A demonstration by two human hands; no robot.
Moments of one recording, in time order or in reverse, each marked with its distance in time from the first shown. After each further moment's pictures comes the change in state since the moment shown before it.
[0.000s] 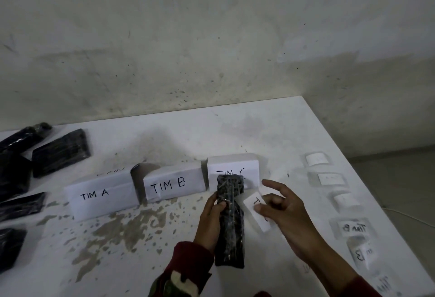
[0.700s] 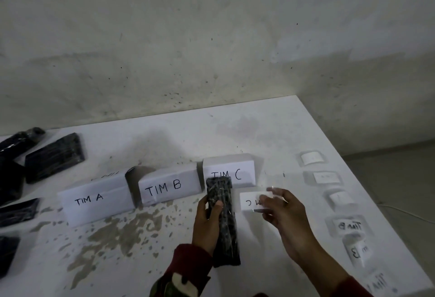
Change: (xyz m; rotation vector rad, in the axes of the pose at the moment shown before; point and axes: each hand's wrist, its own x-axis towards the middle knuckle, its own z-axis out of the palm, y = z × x) left_hand 0.000 -0.003 0.004 0.121 0.091 0.051; right_hand 0.009 0.013 -0.004 0.200 0.249 0.122
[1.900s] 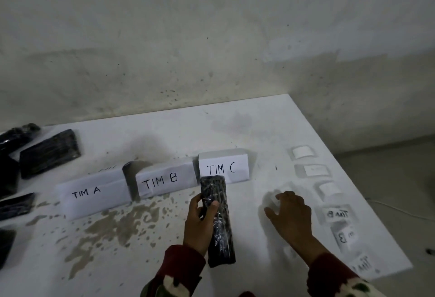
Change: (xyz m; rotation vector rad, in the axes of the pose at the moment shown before) left_hand -0.024 -0.005 -0.012 0.061 0.030 0.066; right_hand 0.032 0.047 -0.048 -1.440 0.163 -0.273
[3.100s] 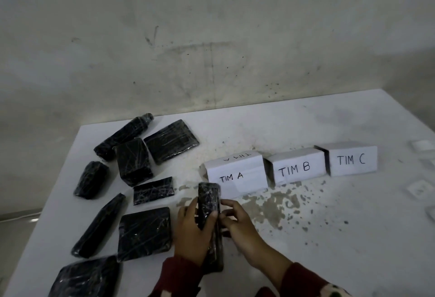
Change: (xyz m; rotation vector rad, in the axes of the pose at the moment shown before) left_hand 0.023 -0.004 -0.369 0.561 0.186 0.255; right_hand -0.150 -0.411 0.129 1.187 -0.585 0.049
